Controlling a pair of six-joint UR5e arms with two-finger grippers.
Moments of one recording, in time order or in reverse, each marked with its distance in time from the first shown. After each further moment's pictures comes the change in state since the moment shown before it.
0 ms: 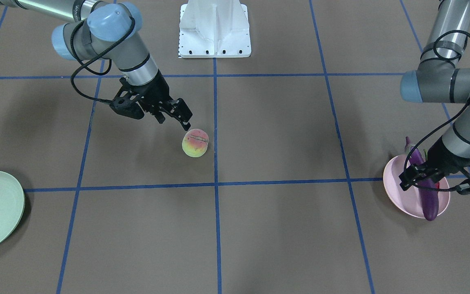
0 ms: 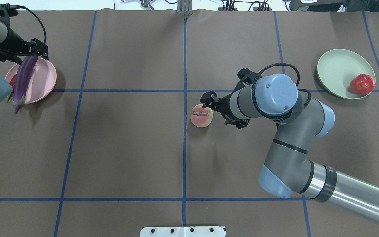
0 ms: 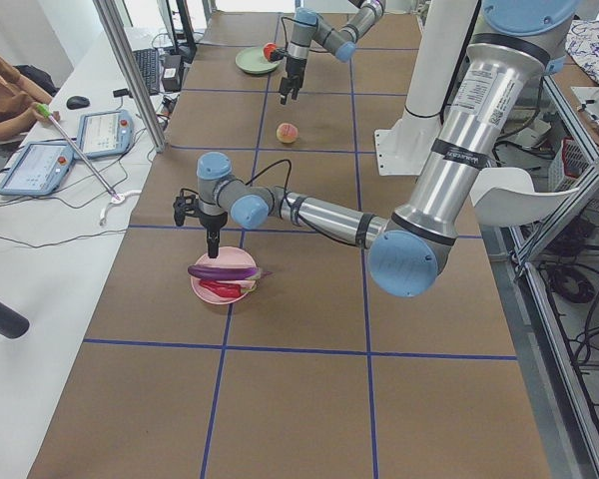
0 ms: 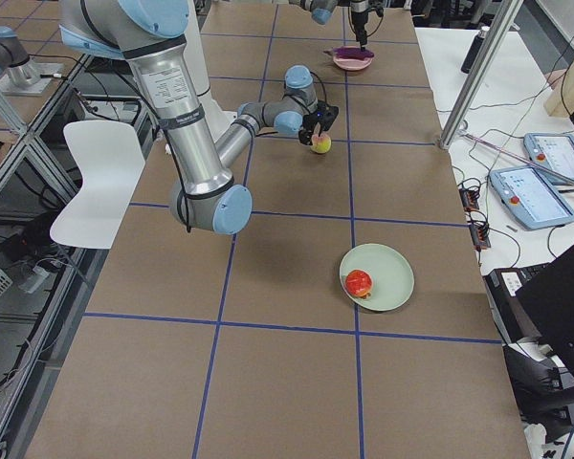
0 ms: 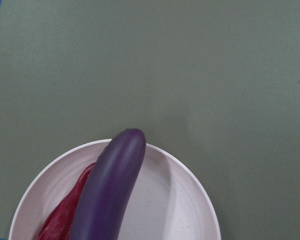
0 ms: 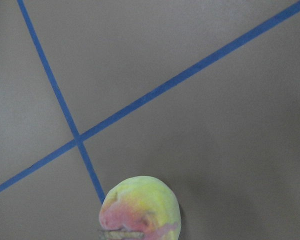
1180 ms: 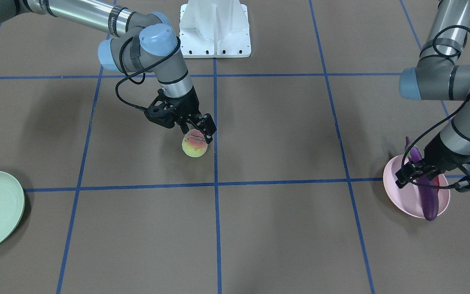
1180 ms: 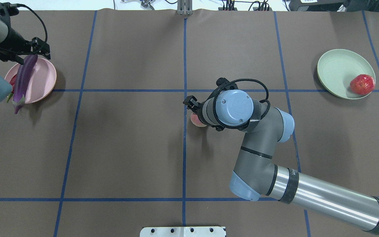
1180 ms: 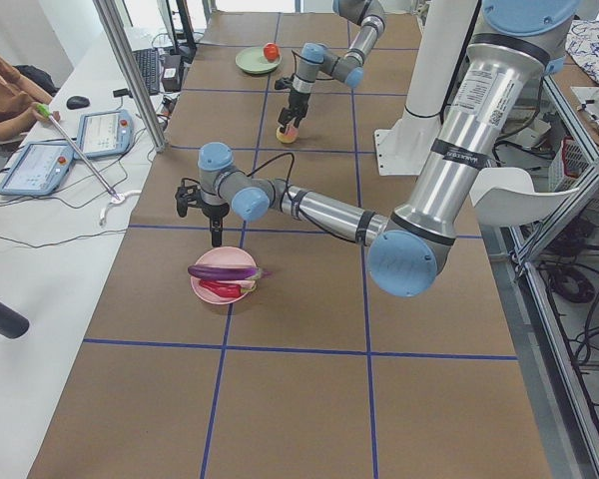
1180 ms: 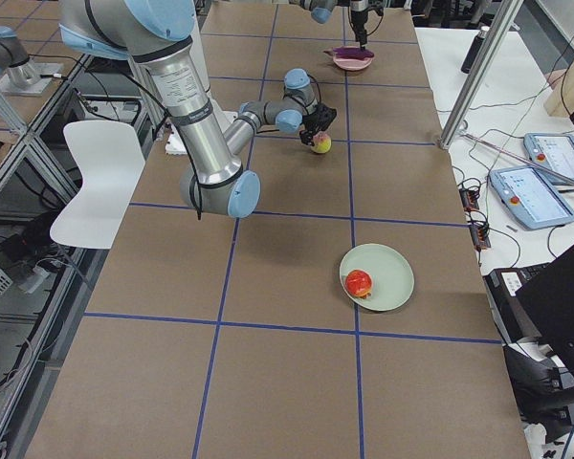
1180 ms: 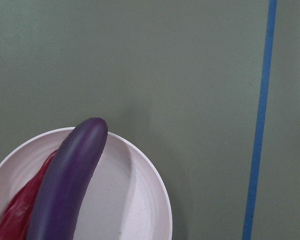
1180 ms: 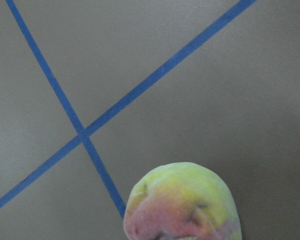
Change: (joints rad) left arm 0.001 0.001 -0.015 0.004 -0.010 -0.021; right arm -0.054 0.124 -0.188 0.012 -0.123 0.066
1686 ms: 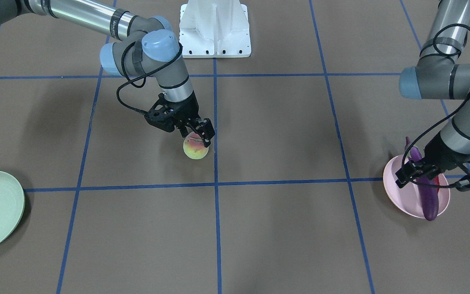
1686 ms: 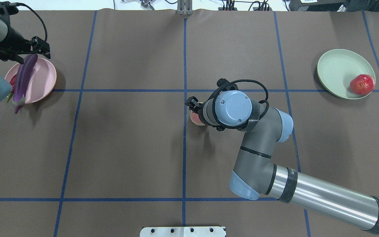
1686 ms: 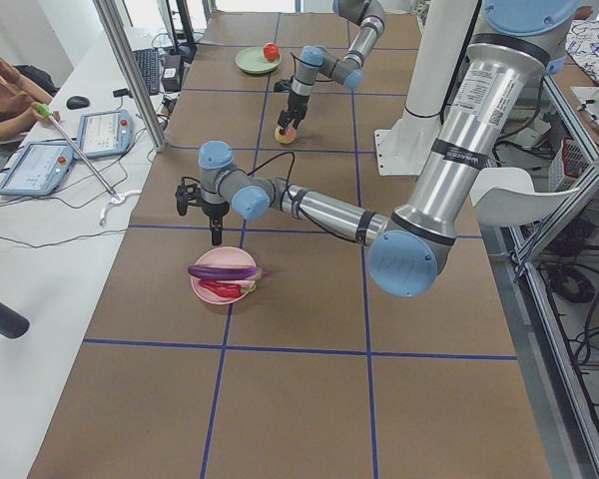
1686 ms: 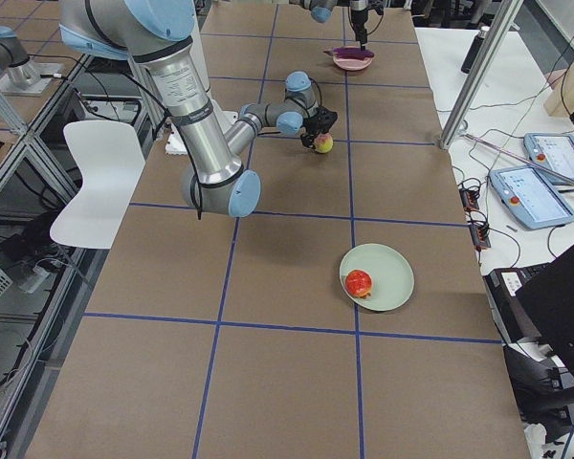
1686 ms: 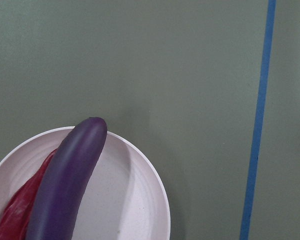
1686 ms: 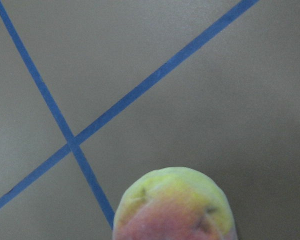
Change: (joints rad) left arm -0.001 0.001 -0.012 0.004 0.001 -0.004; right arm 0.000 -0.003 -0.013 -0.001 -0.002 -0.002
